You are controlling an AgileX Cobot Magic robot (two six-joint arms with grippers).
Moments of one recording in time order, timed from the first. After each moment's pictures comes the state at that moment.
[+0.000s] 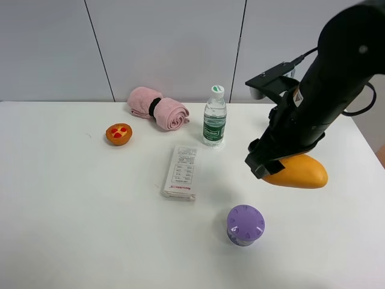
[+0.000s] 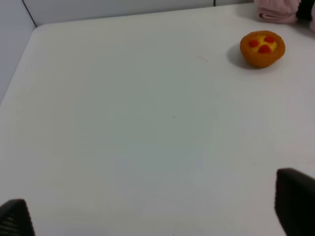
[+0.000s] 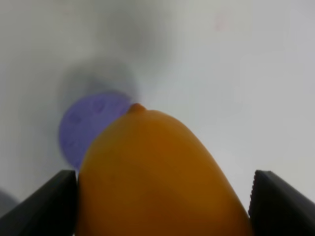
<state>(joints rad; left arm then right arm) 0.01 -0.01 -0.51 0.11 1.06 -0.01 0.61 1.44 -1.11 -0.06 1.08 -0.03</state>
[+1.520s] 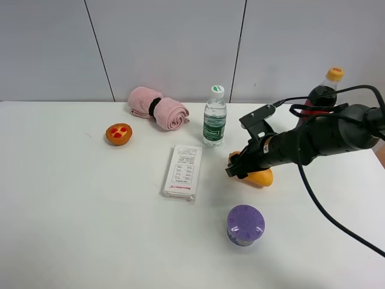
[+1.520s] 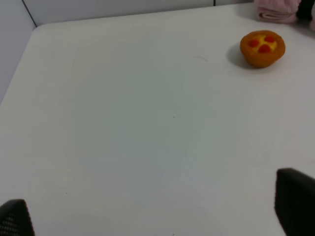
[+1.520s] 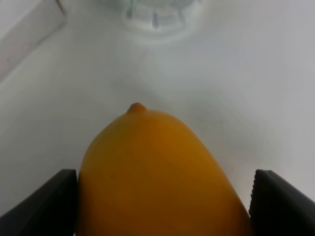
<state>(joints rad) 0.01 -0.01 -0.51 0.11 1.06 -0.01 0.41 1.86 -0.80 -0.14 -0.03 -0.04</state>
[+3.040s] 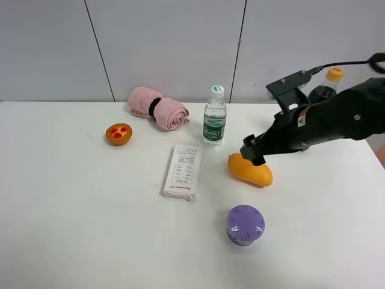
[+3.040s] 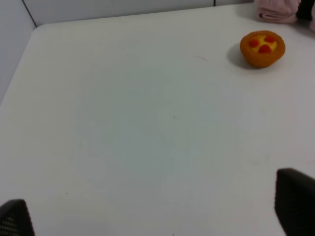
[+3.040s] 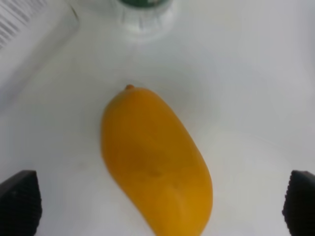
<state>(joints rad) 0.01 -0.01 -0.51 0.11 1.06 -0.01 0.41 1.44 -0.81 -0.06 0.38 -0.07</state>
